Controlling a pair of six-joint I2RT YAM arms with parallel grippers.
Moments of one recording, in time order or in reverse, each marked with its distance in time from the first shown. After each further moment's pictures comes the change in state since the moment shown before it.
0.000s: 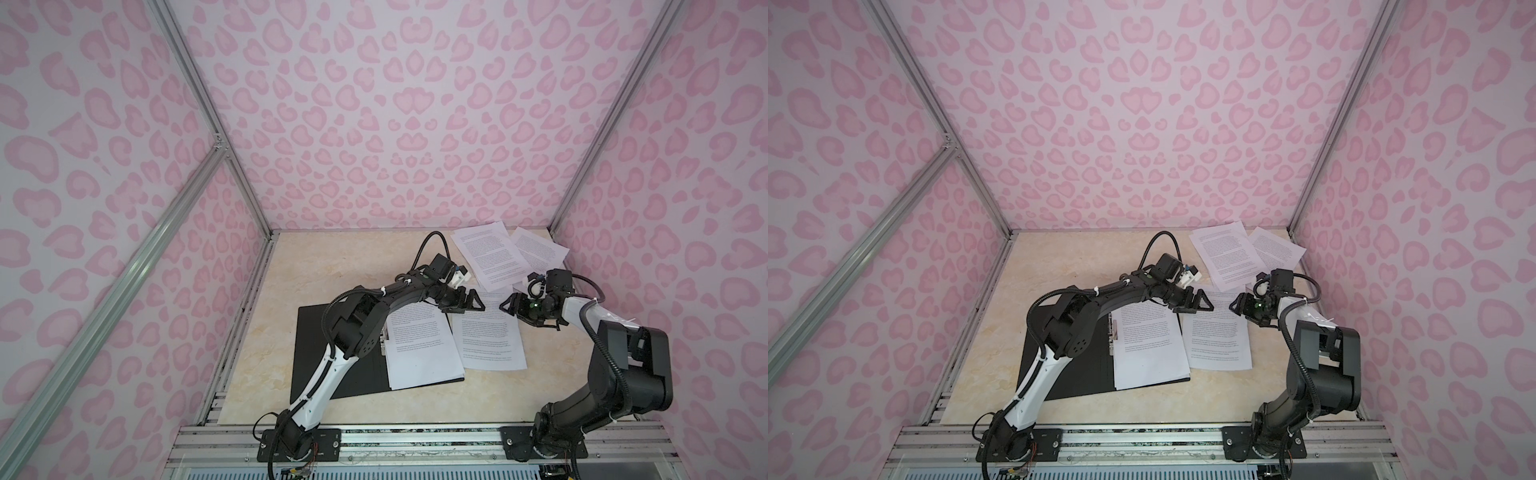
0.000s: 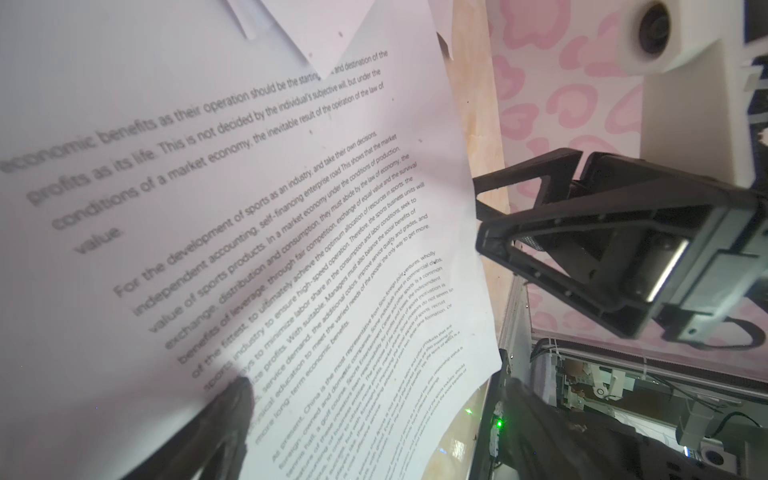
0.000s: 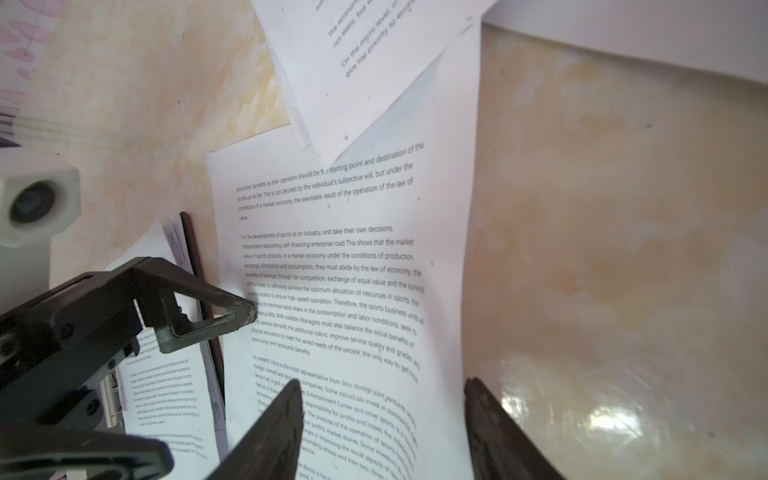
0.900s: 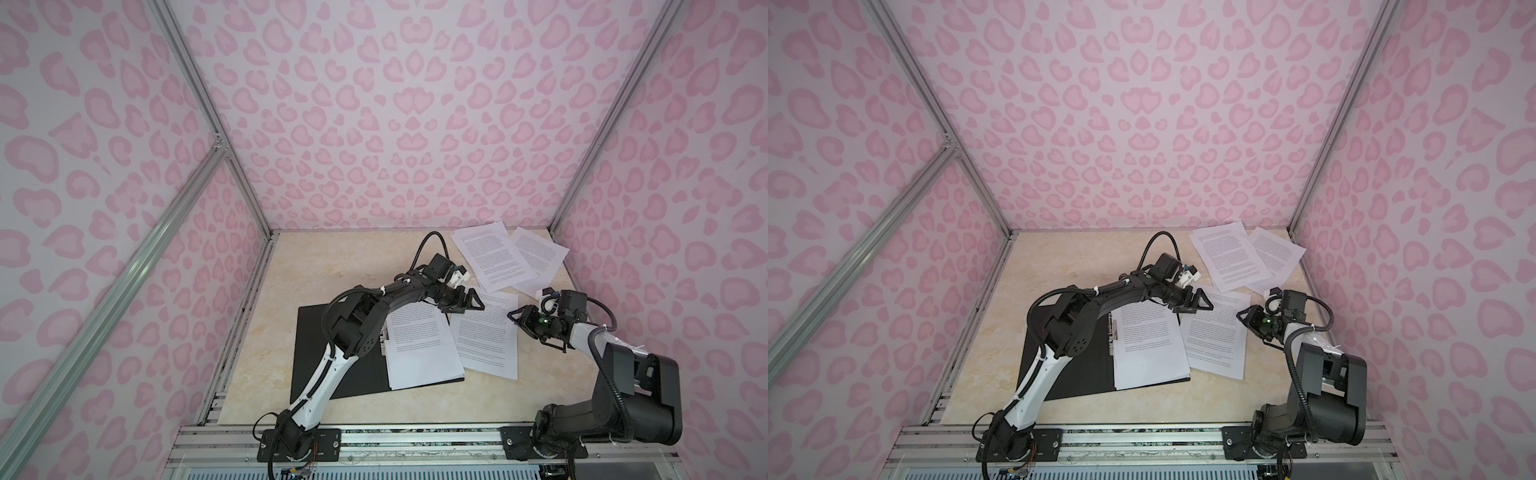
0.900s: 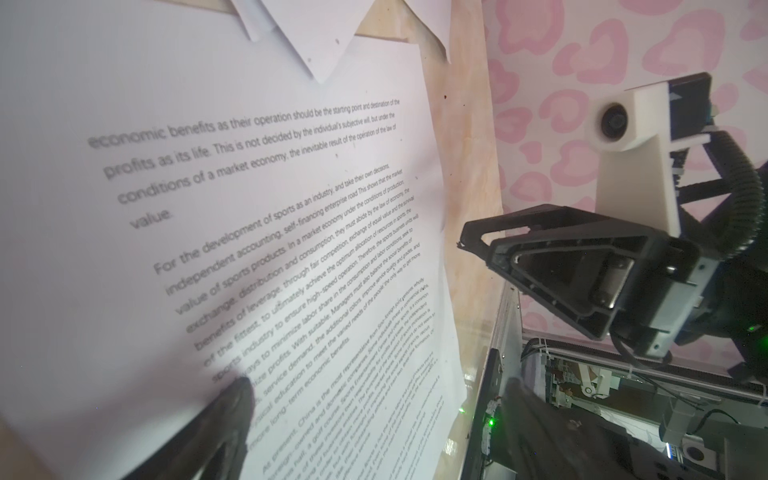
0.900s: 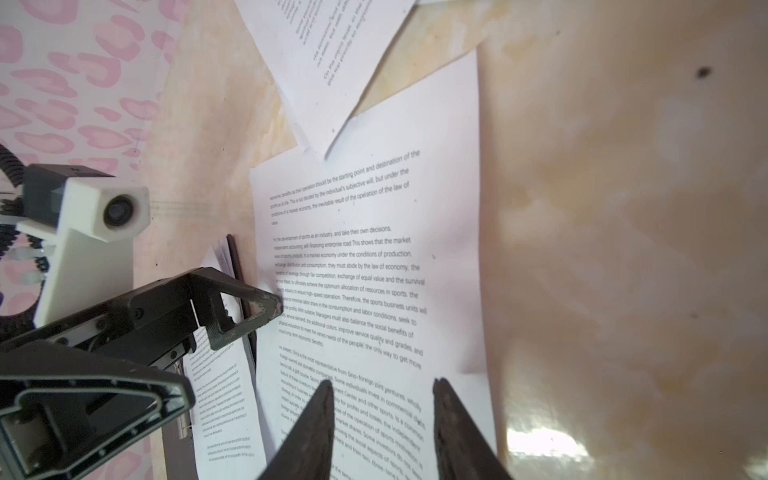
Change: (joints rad) left arm 0.006 0.005 -0.005 0.016 0.021 -0.021; right arm -0.101 -0.157 -0.251 0.245 -0.113 0.174
